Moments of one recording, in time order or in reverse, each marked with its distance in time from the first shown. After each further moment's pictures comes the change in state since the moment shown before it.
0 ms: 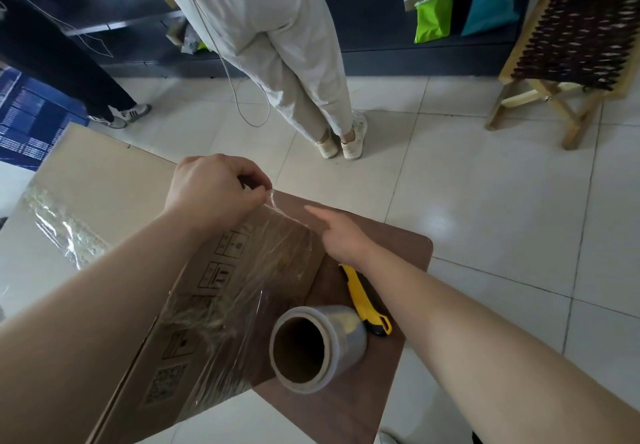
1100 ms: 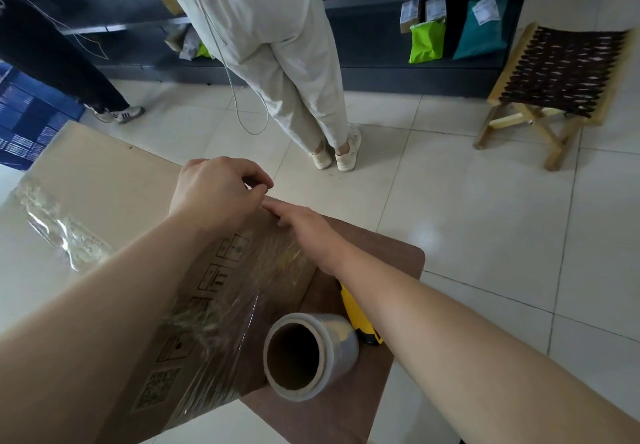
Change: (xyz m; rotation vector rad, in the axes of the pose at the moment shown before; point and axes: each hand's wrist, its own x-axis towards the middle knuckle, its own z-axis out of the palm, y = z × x) left_hand 0.005 -0.008 0.008 -0.032 0.050 -0.028; right_hand -0.020 -0.071 0.011 0.194 -0.078 -0.202
